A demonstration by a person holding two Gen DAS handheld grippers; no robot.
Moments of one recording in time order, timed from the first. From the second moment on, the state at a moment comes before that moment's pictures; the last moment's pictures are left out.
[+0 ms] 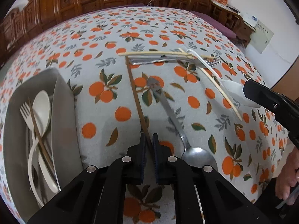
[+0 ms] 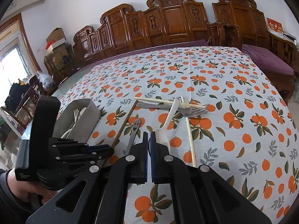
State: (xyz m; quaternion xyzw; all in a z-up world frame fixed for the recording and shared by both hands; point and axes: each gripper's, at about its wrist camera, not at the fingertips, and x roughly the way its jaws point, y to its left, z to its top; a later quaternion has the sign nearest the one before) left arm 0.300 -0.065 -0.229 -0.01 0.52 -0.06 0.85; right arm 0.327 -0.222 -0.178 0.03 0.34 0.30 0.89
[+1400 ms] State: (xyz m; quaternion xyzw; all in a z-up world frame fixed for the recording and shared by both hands) left arm 0.214 0.029 -0.147 -0.01 0.44 -0.01 0.90; right arm 0.270 -0.164 -0.155 -0.02 0.31 0.38 0.87
